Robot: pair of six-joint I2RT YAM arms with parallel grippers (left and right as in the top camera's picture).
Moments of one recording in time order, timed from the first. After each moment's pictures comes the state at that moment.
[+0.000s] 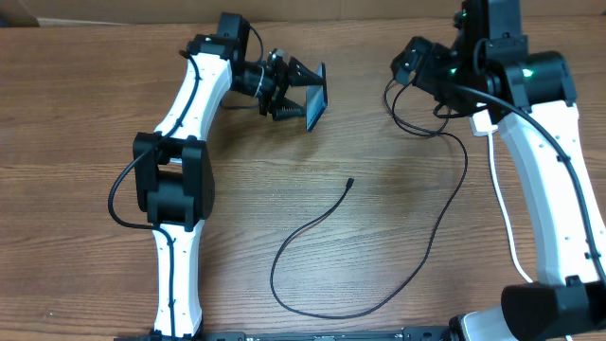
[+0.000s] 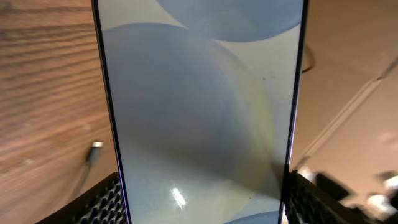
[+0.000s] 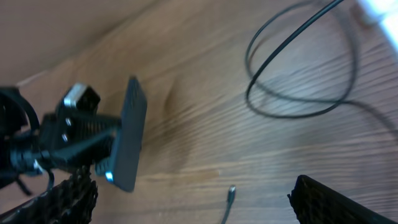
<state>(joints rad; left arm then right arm) -0.17 2.43 2.16 -1.05 1.15 -0.71 0.16 1.68 1.82 -1.10 -0.17 0.57</state>
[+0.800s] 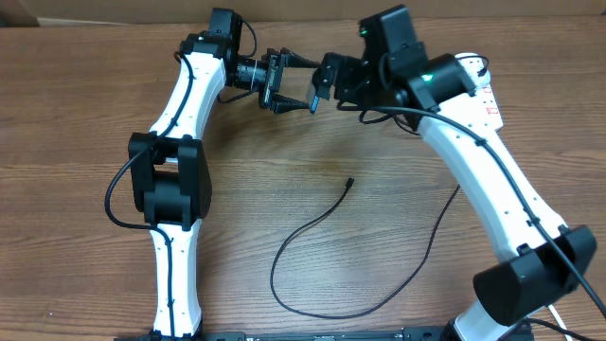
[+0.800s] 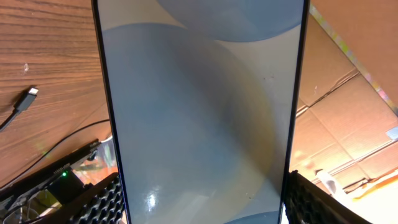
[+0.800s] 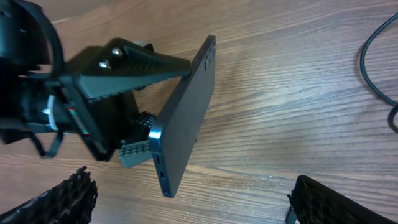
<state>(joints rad) -0.15 2.43 2.16 -0.99 1.27 -1.10 0.44 1.81 1.82 -0.93 -0.10 0.60</state>
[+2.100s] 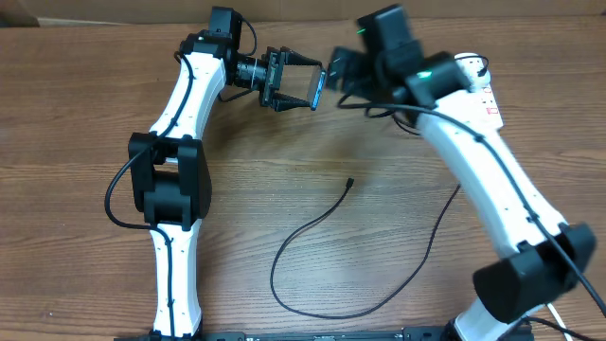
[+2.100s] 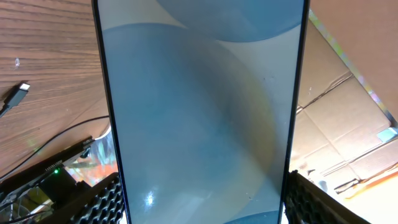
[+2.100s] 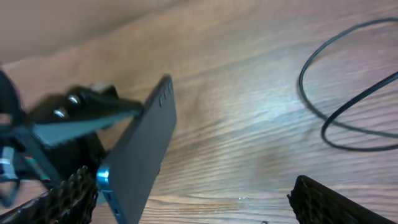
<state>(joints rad) -0.15 2.43 2.16 -0.96 1.28 -1.15 0.38 1.80 1.84 -0.93 0.01 0.61</state>
